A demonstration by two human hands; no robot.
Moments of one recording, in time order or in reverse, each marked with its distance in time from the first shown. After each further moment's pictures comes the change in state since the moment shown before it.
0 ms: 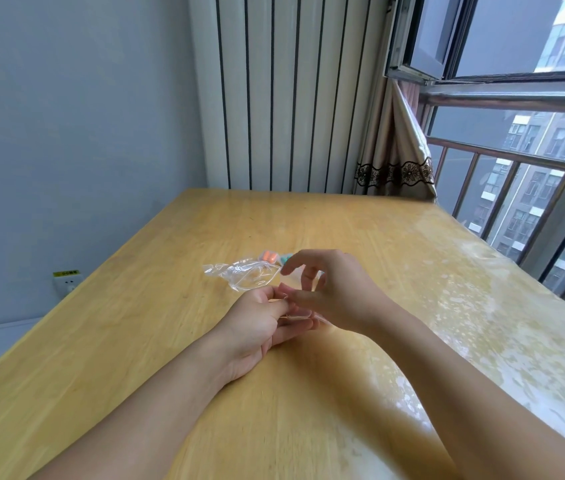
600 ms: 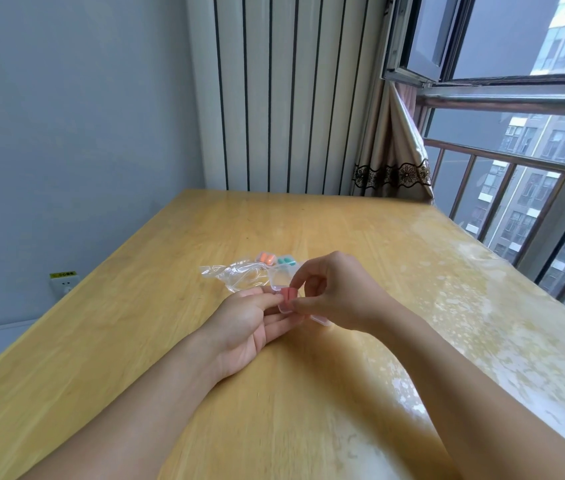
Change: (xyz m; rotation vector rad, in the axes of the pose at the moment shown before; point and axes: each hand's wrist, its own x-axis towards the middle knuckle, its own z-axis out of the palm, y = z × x) left_hand 0.005 0.003 -0.009 -0.205 0.008 -0.024; right_hand 0.000 0.006 -0.007 0.087 -0.098 0.041
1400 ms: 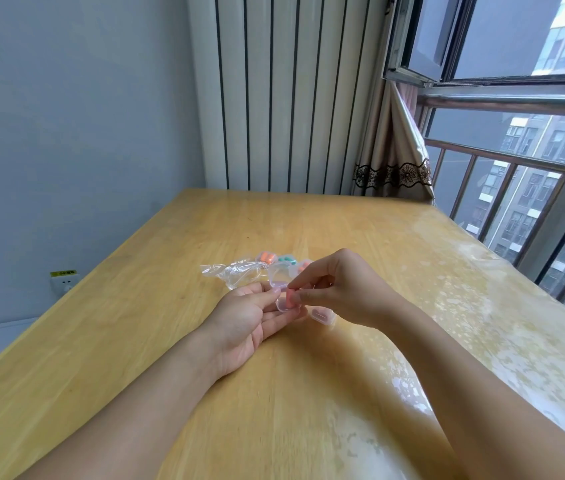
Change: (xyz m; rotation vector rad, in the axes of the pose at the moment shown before) left_hand 0.000 0.000 -0.002 0.046 -0.008 0.024; right_hand 0.004 0.013 -0.004 0.112 -0.030 -0.046
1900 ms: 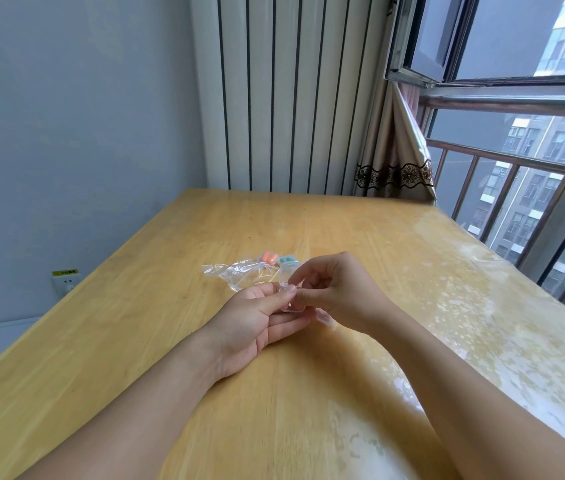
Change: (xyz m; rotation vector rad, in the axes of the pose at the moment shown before) left_hand -0.006 0.001 0.002 0.050 -0.126 -0.002; right_hand -0.001 0.000 0.014 0.213 0.066 0.019
